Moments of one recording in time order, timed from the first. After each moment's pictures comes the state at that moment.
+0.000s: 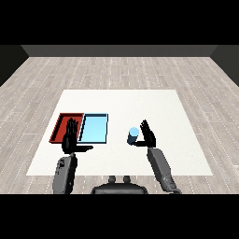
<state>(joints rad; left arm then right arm) -0.03 0.04 0.08 -1.55 0.16 -0.08 -0.44 -0.26 0.00 0.03 -1.05 -0.25 0.07 -0.36</state>
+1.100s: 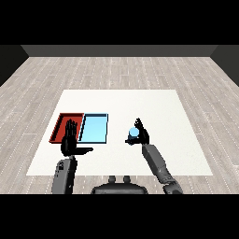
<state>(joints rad) 0.01 0.03 0.07 -1.61 0.15 -0.07 -0.43 -0.41 0.00 0.12 -0.83 -0.33 0.02 -0.45</state>
